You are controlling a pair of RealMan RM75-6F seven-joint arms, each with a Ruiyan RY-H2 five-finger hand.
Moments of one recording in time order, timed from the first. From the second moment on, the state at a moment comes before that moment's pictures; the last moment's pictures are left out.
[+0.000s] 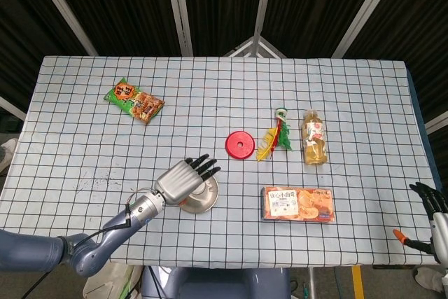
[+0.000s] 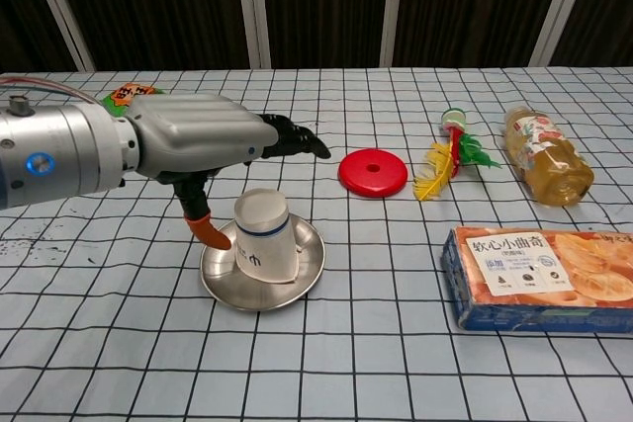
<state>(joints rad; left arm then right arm) -0.98 -1.44 0.00 -1.79 1.08 0.94 0.67 -0.03 -1.04 0.03 -1.62 -1.48 1.49 0.23</state>
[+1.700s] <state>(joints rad) -0.87 -1.63 -0.04 -1.74 1.03 1.09 0.74 -0.03 -1.03 0.03 -1.60 -1.48 1.49 0.25</state>
